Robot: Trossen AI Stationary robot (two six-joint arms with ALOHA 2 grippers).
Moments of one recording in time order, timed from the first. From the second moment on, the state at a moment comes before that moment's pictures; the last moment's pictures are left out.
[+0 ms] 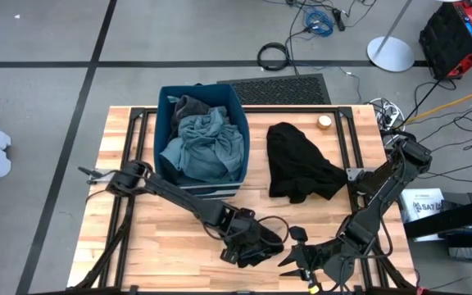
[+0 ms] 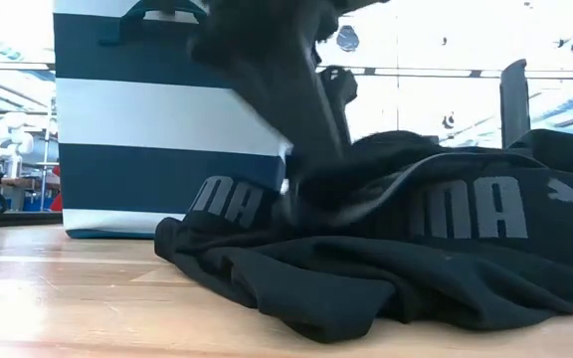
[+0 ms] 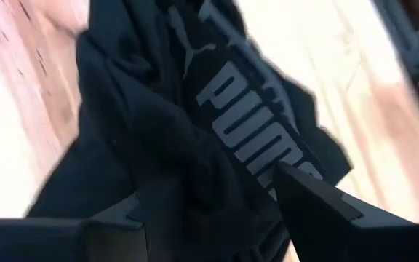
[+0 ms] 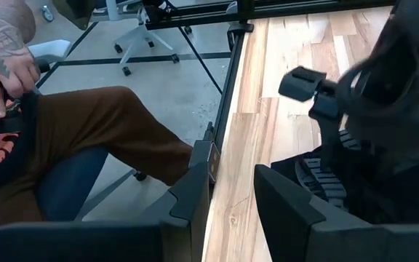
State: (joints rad) left arm -0.36 2.09 1.60 -0.56 0.11 0.01; right arm 0.87 1.53 1.14 -0.19 0.44 0.56
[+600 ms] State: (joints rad) left arm -0.40 2.21 1.60 -0.53 -0.04 0.01; right arm 0.87 1.53 1.14 -0.20 0.44 0.57
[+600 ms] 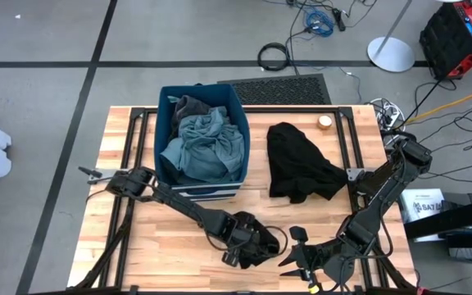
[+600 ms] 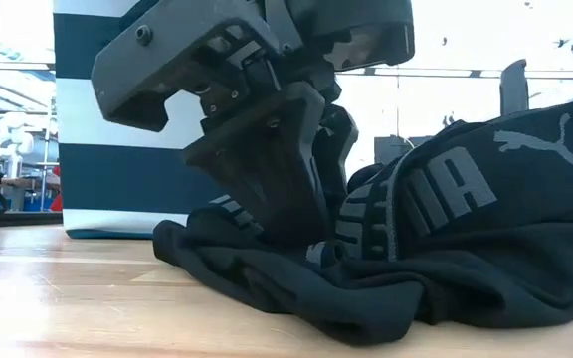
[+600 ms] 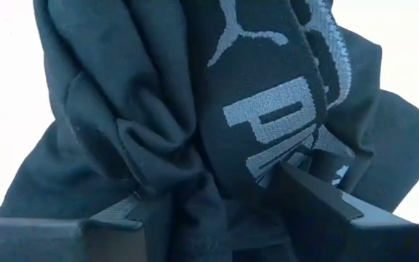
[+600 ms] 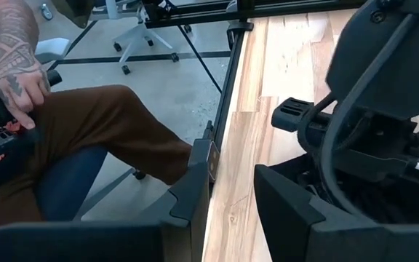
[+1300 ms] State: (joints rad) left arm -0.45 2.20 1.69 -0.63 -0.03 0.04; right arm 0.87 1.53 1.14 -0.20 0.44 0.58
